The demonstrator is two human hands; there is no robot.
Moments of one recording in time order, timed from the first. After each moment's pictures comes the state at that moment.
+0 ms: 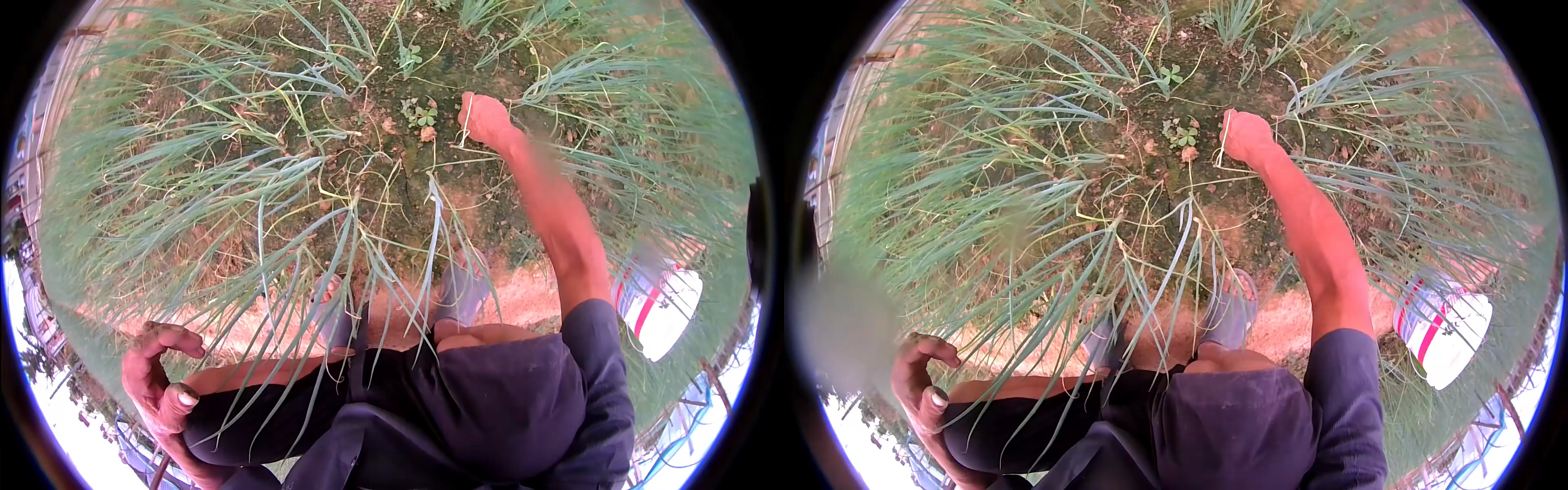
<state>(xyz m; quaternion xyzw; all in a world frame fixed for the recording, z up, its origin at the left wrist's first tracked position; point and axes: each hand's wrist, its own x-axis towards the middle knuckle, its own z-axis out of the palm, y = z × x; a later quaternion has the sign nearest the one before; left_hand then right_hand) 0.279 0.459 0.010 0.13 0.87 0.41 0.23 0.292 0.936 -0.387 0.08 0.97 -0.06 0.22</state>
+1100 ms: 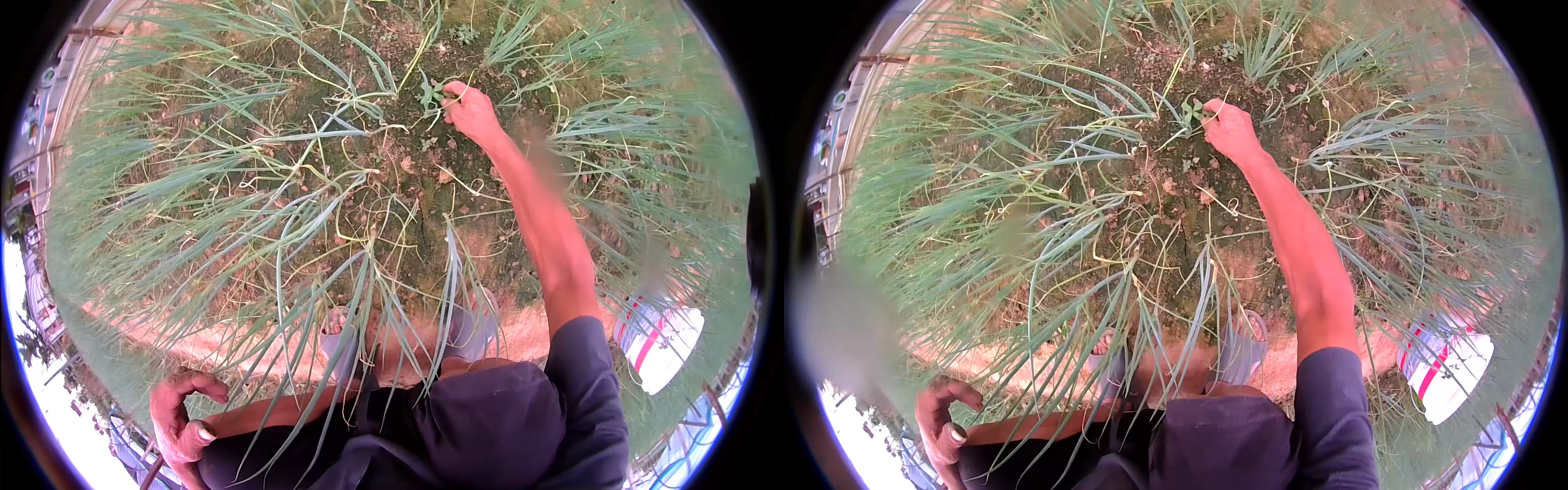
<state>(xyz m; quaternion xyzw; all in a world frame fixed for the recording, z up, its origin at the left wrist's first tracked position) 0.274 0.447 0.013 0.07 0.88 0.38 0.29 0.206 0.922 -0.367 0.24 0.85 -0.46 0.05</state>
